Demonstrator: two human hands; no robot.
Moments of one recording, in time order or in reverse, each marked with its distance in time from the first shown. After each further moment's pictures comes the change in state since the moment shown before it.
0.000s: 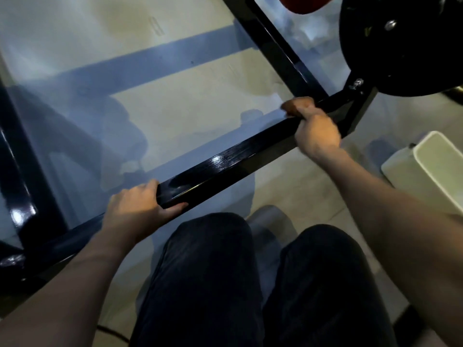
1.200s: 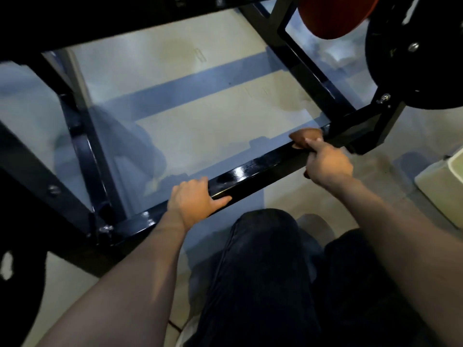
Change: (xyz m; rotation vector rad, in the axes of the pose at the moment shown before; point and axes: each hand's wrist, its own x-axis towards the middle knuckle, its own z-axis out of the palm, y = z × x) left_hand -0.005 0.005 -0.007 0.026 0.033 0.022; right_hand -0.083 -0.046 -0.004 0.063 -0.116 0.074
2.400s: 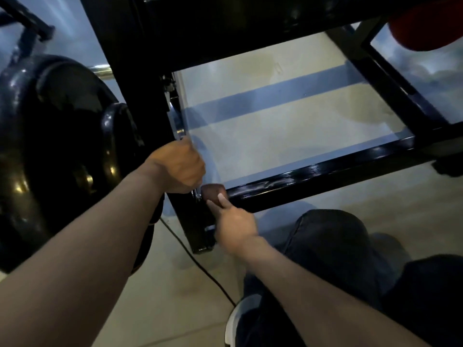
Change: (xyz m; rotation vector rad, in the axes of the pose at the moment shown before) left_hand -0.110 -0.150 -0.173 1.203 -0.073 0.576; right_hand -0.245 -0.241 0.101 -0.093 -0.523 -0.704
